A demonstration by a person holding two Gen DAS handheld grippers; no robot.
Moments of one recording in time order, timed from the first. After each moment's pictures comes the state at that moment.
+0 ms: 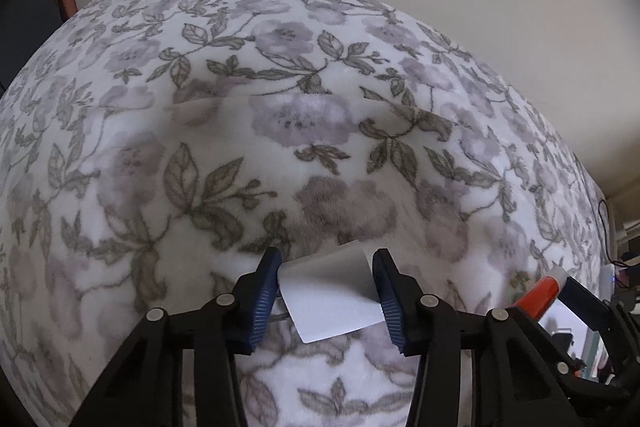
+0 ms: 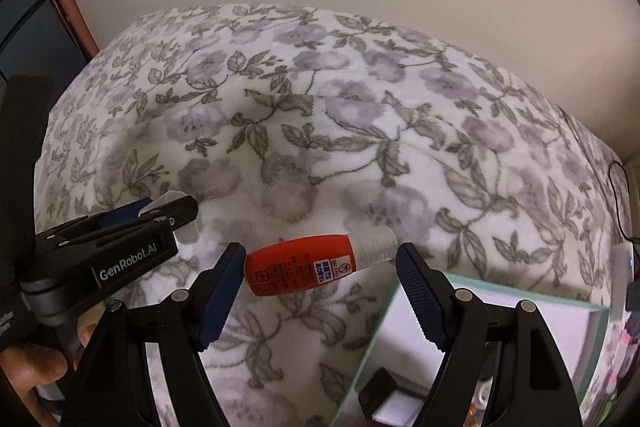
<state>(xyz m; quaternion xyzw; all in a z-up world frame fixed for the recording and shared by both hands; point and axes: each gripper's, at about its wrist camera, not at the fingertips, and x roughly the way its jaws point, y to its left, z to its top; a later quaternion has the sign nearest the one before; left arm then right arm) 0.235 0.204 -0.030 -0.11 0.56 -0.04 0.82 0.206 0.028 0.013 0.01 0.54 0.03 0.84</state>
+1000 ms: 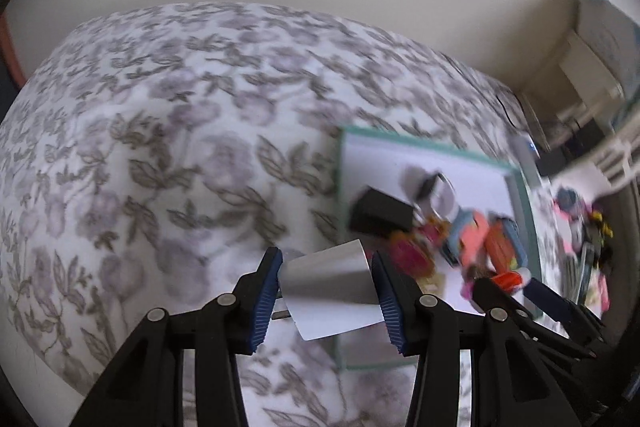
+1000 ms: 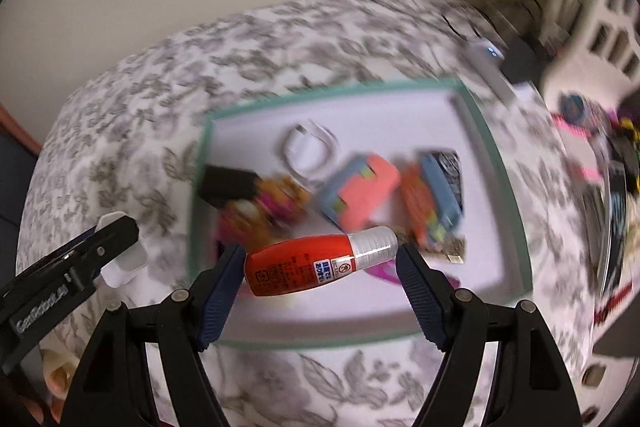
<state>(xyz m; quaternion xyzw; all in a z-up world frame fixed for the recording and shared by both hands) 0.072 0.083 0.049 -0.02 0.55 -0.17 0.82 0.012 -0.082 0.040 0.16 0.54 -0.14 0.81</state>
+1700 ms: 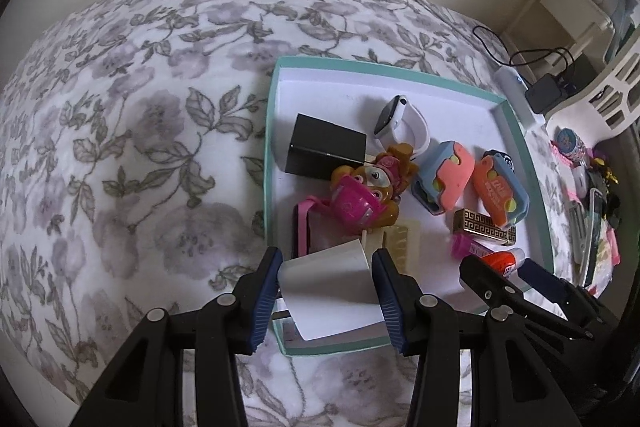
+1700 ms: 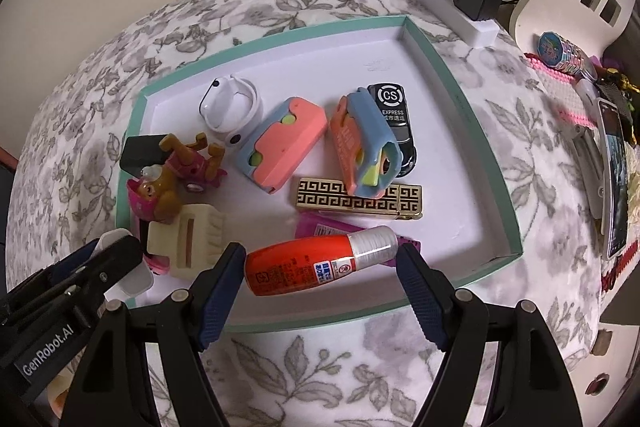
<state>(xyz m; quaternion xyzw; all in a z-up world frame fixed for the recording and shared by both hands) 0.049 0.032 0.010 0.03 0.58 -0.20 0.78 -0.014 -0.116 -0.001 0.19 0.56 -0.17 0.79</state>
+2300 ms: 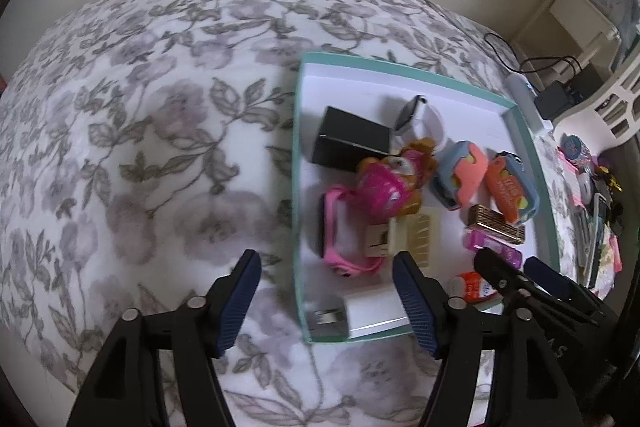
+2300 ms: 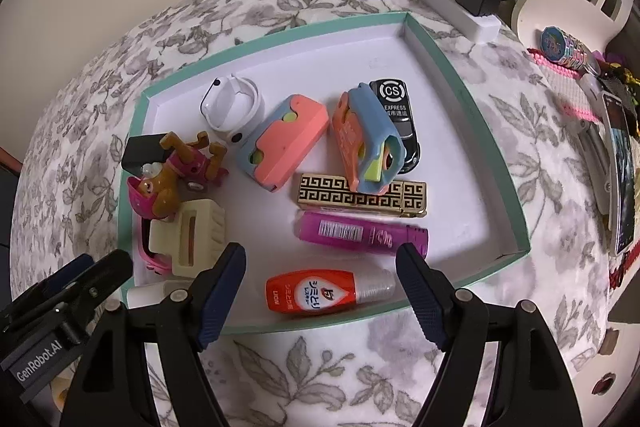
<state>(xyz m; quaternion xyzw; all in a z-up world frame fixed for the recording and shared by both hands) 0.044 0.055 0.008 0.01 0.58 -0.18 0.79 -0.018 -0.115 -0.004 0.20 0.55 -0.17 0.79</state>
